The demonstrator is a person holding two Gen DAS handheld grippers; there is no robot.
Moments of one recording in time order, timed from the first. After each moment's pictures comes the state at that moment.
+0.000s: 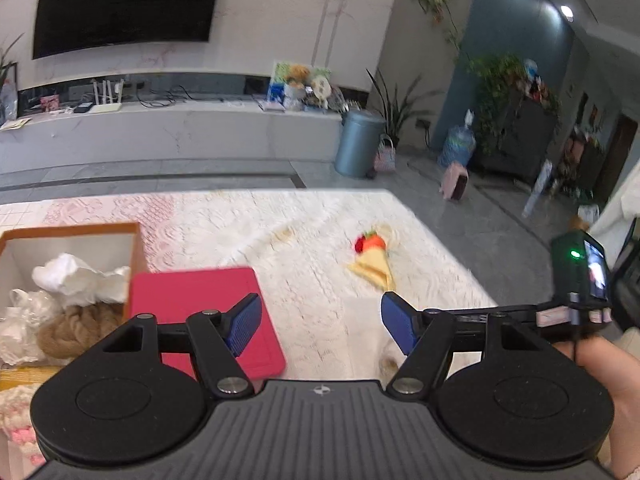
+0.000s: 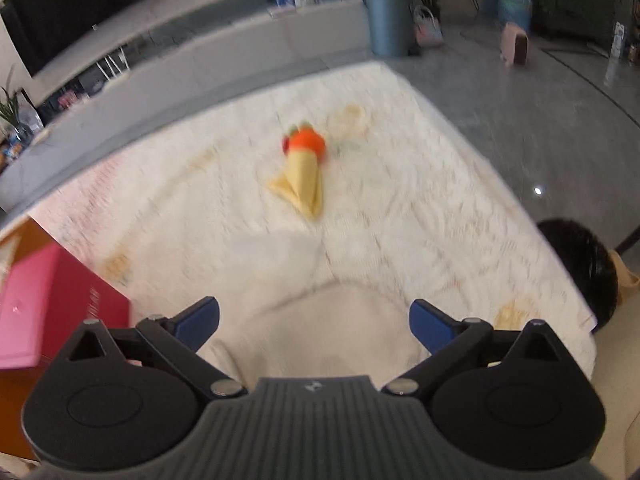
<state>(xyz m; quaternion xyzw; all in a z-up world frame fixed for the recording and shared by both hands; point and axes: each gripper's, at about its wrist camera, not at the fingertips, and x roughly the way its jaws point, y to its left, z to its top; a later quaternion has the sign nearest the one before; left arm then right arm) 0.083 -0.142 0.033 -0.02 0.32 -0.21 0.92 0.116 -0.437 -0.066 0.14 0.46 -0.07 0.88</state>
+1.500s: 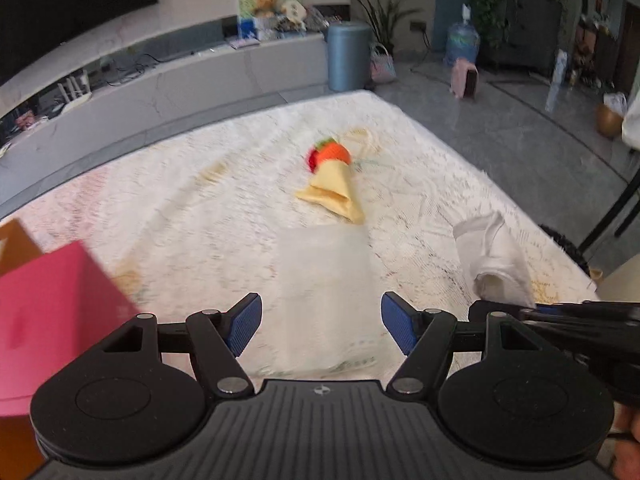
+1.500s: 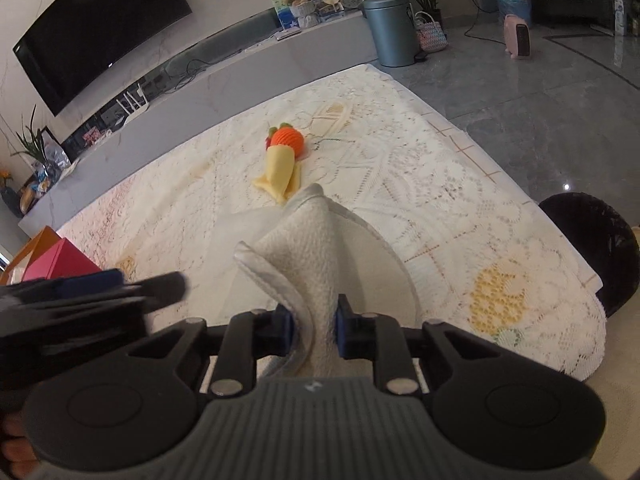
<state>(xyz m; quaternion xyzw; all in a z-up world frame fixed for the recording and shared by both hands) 0.115 -0.306 -0.049 0.11 0.41 -0.18 0.89 0.065 -0.491 -0.093 0.21 0.40 -0.03 0.89</state>
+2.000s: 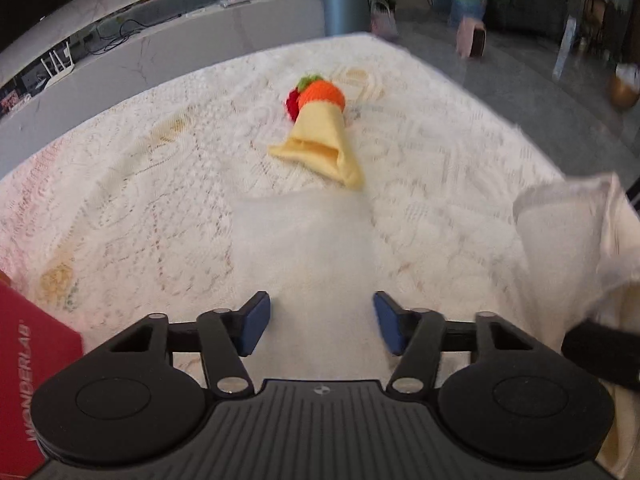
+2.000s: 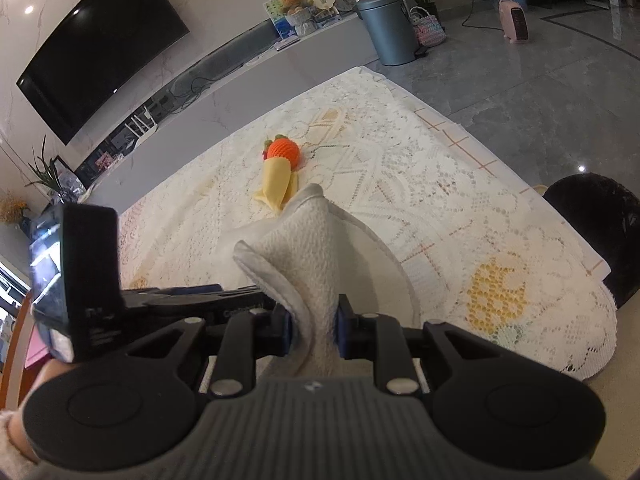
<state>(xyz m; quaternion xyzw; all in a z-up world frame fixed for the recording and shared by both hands) 0.165 -0.332 -0.113 0.11 0.45 -0.18 0.87 0.056 -0.512 -0.099 0.26 0.38 -0.02 0.89</state>
